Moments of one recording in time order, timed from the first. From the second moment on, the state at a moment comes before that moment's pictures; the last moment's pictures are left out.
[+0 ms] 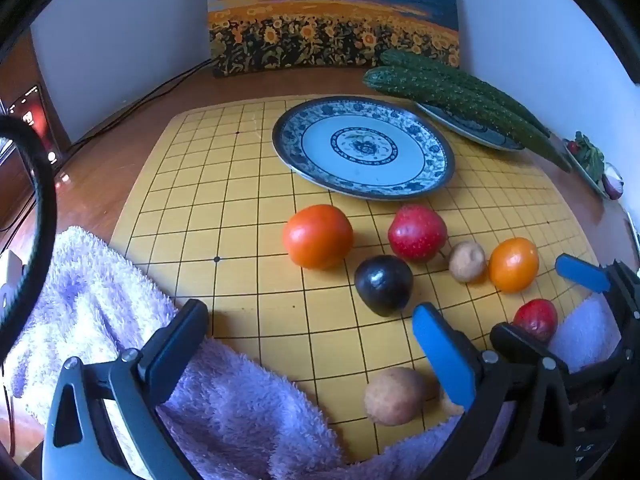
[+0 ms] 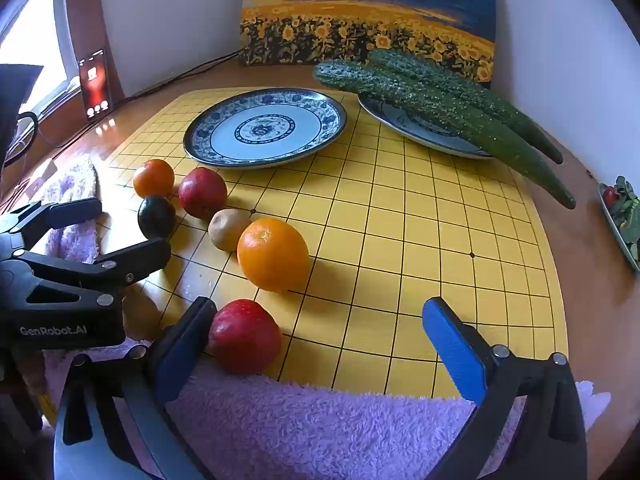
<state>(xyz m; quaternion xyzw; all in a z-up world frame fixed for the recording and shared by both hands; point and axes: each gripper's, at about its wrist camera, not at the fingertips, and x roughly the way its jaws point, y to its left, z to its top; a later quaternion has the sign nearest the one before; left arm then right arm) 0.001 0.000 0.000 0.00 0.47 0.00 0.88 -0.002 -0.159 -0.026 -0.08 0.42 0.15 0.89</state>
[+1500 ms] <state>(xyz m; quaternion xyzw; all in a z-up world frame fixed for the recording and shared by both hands) -0.001 -0.002 0.001 0.00 0.46 0.00 0.89 -0.003 -0.160 -0.024 -0.08 0.43 0.16 0.88</state>
